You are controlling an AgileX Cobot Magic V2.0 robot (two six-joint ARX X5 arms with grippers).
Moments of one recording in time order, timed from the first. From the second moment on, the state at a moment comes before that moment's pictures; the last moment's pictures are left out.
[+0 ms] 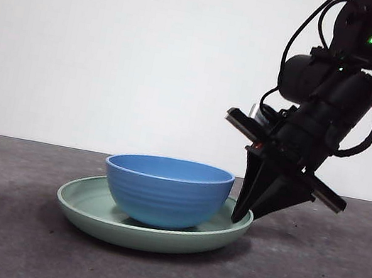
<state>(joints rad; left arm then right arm) -0.64 0.68 0.77 -0.56 0.16 0.06 0.40 1.85 1.18 -0.58 -0.50 0.36</state>
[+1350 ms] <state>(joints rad) -0.64 0.68 0.77 -0.56 0.16 0.06 0.47 1.27 1.25 -1.05 -0.06 0.24</state>
